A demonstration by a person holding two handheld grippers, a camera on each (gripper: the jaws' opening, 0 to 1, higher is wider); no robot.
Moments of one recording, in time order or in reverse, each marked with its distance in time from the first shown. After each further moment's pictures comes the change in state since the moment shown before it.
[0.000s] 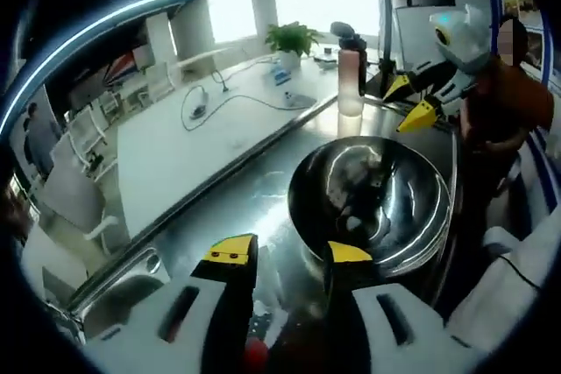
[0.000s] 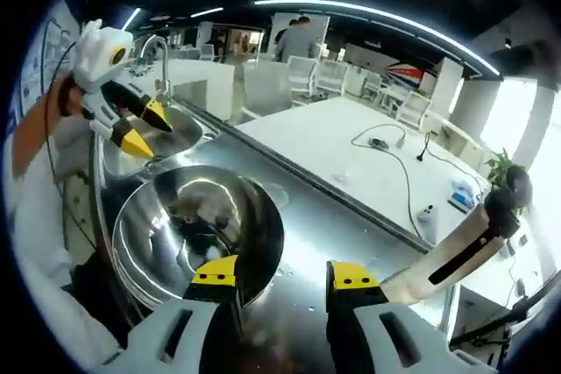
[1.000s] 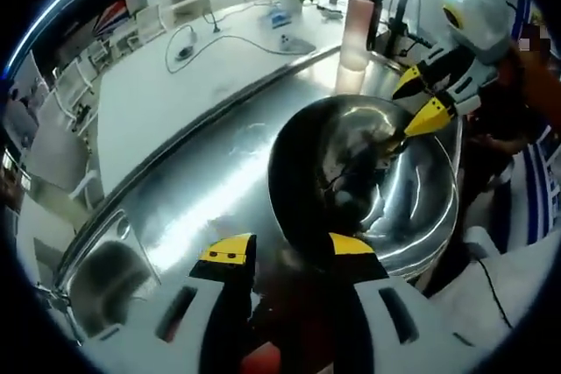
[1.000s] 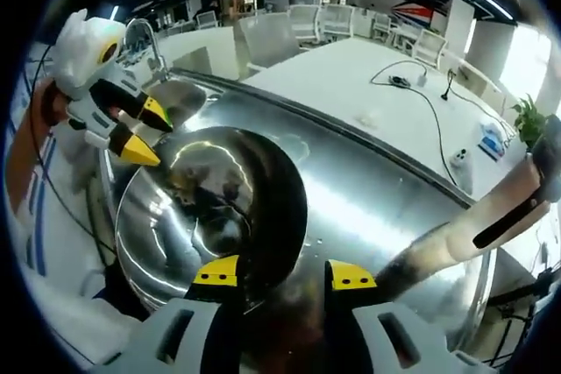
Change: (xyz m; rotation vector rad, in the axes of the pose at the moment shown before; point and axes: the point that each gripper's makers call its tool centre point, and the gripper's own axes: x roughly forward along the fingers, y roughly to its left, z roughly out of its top) left arm 0.034 -0.019 -0.028 -0.129 0.274 -0.085; right arm 0.029 0.019 -0.035 0.122 0.250 0.119
